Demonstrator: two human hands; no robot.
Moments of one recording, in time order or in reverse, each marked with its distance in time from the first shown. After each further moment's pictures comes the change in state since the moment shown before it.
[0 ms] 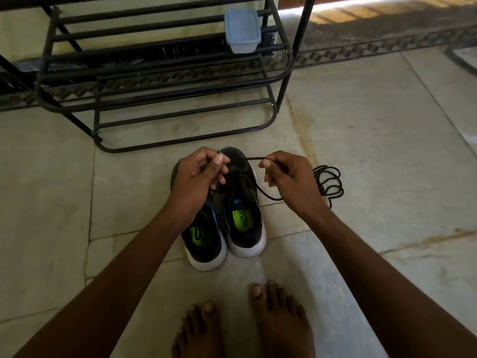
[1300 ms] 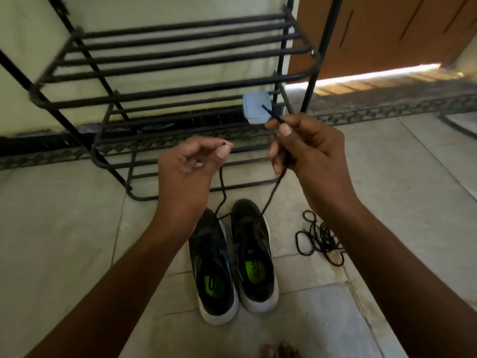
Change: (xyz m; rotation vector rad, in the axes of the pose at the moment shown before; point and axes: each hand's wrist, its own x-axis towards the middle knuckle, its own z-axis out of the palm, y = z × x) left_hand 0.004 0.130 -0.017 -0.003 0.276 0.390; right_hand 0.039 -0.141 -0.043 0.488 0.034 -0.353
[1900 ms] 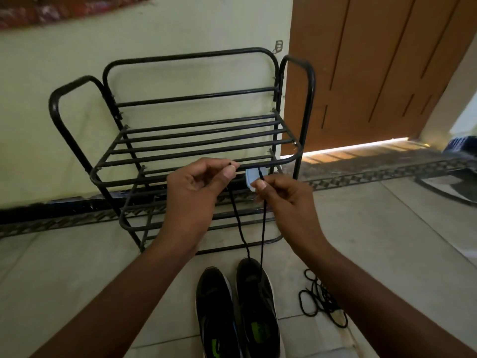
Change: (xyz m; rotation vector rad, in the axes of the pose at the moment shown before) left_hand 0.028 0.101 -0.010 -0.038 -0.019 0.124; right_hand 0.016 -0.036 0.026 -0.146 0.090 -0.114
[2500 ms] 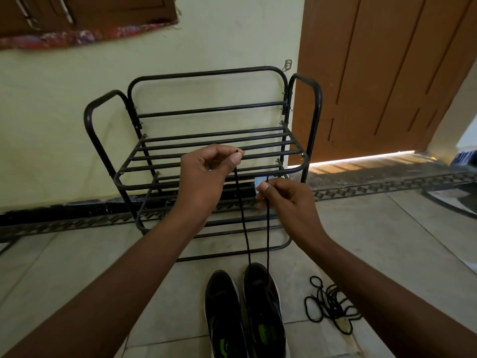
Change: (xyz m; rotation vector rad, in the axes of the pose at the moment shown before) left_hand 0.031 0.019 -0.011 0.027 0.031 0.018; right_hand 0.009 -0.012 0.005 -0.101 -0.073 -0.032
